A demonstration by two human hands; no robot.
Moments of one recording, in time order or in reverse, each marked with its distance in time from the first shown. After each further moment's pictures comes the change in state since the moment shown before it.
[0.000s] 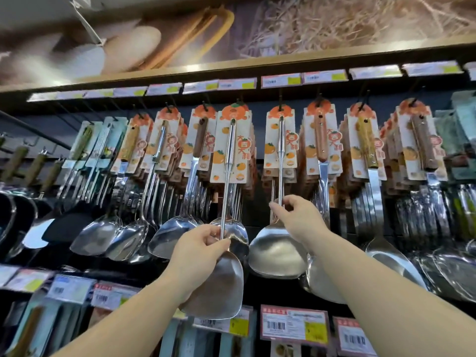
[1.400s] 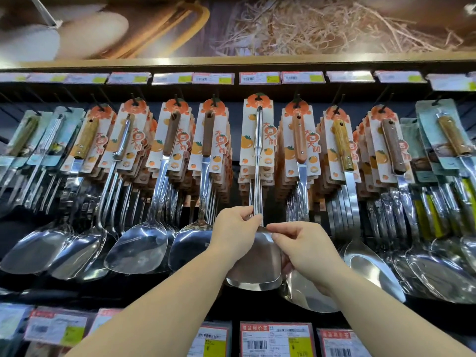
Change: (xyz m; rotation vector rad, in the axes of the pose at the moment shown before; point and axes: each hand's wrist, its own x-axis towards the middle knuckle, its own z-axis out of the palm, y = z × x) left_hand 0.059 0.033 0.092 -0.044 -0.159 0.081; right_hand -0.044 0.016 -0.022 0.176 -0.056 0.023
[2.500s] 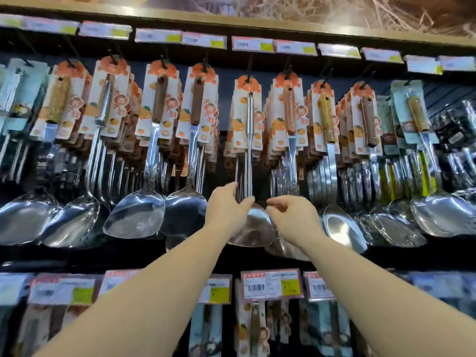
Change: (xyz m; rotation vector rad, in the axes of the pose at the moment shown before) left_hand -0.022 -0.009 -0.011 0.187 -0.062 -0.024; right_hand -0.012 0.002 0.016 -0.533 0.245 0.061
